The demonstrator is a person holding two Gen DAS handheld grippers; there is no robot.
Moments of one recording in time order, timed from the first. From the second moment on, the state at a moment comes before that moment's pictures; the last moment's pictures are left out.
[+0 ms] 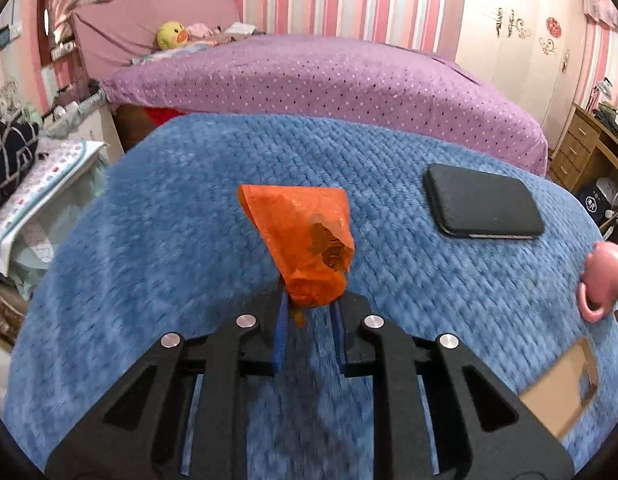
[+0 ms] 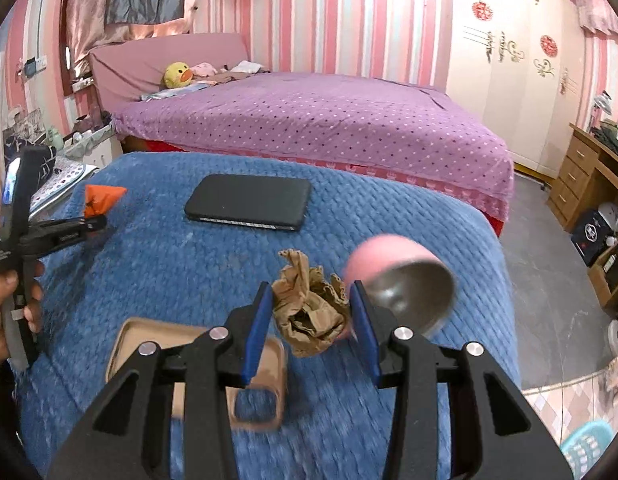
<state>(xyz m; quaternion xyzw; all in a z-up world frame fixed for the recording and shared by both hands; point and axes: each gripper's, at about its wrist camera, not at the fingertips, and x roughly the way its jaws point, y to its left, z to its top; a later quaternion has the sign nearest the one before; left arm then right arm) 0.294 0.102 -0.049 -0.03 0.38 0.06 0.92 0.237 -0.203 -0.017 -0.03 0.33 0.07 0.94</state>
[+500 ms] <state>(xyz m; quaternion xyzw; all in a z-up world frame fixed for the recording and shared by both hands) 0.182 0.014 0.005 0.01 0.30 0.00 0.95 0.130 -0.309 -0.007 0.01 0.31 -0.01 0.95</state>
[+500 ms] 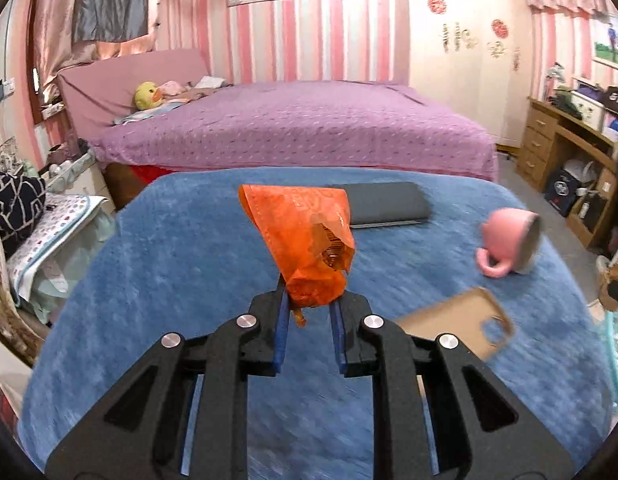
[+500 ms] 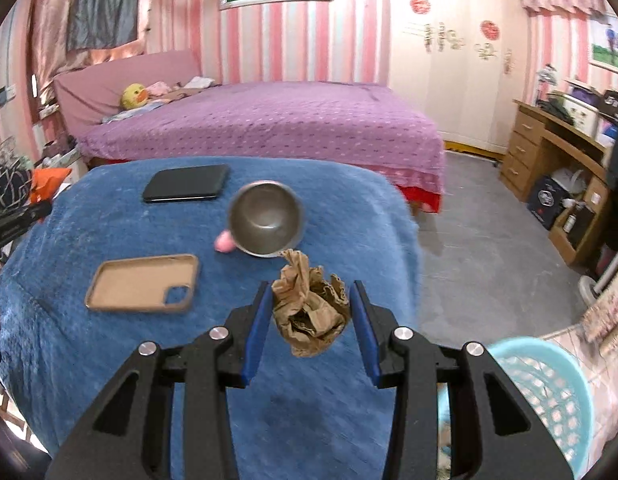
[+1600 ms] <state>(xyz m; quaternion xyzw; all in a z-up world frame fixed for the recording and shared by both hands) 0.072 -0.291 -0.029 0.08 0.30 -0.22 0.93 0.024 -0.519 -0.024 0.07 0.30 -0.14 0.94</state>
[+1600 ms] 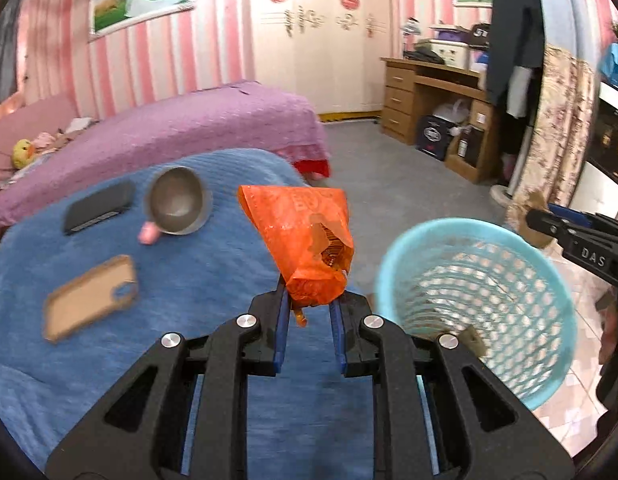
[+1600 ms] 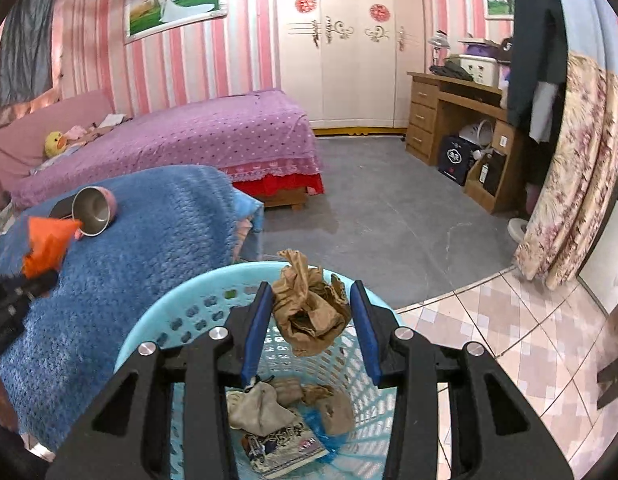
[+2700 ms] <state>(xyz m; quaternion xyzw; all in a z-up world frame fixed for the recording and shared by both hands) 0.083 -0.316 -0.028 0.08 0.31 -0.20 0.93 0.020 -0.527 -0.038 0.08 0.31 -0.15 0.94</state>
